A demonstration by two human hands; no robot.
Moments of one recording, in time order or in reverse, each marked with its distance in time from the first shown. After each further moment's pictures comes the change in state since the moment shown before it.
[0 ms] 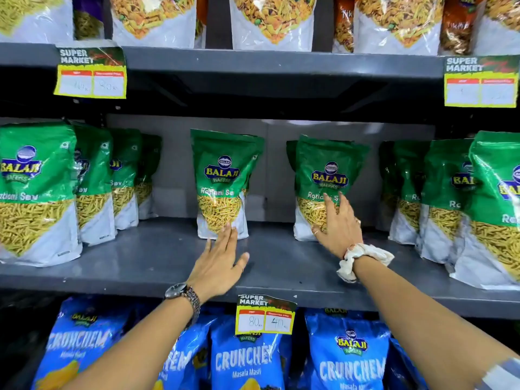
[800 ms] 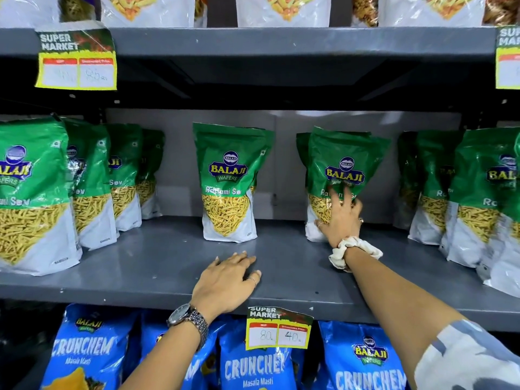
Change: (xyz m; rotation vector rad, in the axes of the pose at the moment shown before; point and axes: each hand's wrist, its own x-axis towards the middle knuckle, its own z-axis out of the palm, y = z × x) left_hand 0.000 0.001 0.004 0.033 -0.166 -0.043; right_hand 0.042 -0.008 0.051 0.106 0.035 0.164
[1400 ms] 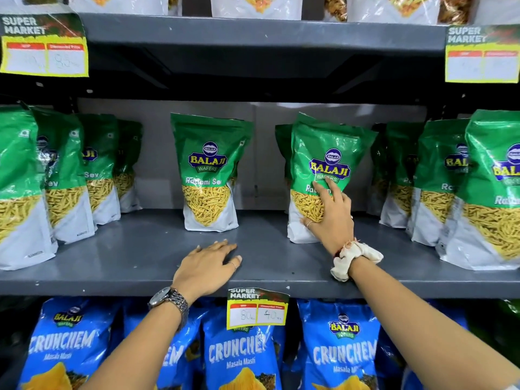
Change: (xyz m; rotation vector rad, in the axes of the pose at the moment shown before) left_hand -0.003 0.000 -0.002 0.002 -0.001 -0.002; right_hand -0.053 0.009 -0.051 0.206 0.107 -0.129
